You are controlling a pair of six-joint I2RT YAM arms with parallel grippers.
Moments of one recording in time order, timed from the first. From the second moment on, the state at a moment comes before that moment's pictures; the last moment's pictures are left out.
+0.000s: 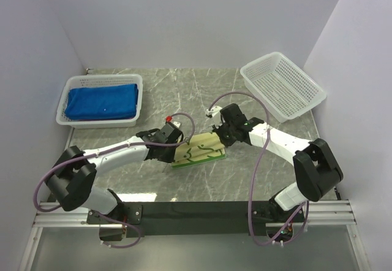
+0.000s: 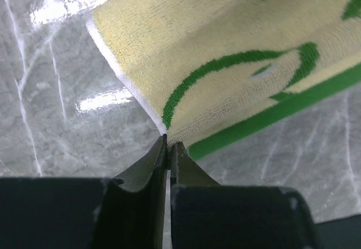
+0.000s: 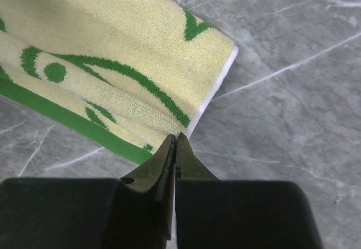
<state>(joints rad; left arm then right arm) -0.79 1.42 0.83 -0.52 -0.17 -0.52 0.58 1.49 0.92 -0.41 -0.06 -0.17</state>
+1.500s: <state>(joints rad) -0.83 1.41 0.87 -0.39 -0.26 -0.87 0.65 1.44 0.82 -0.18 -0.01 0.53</state>
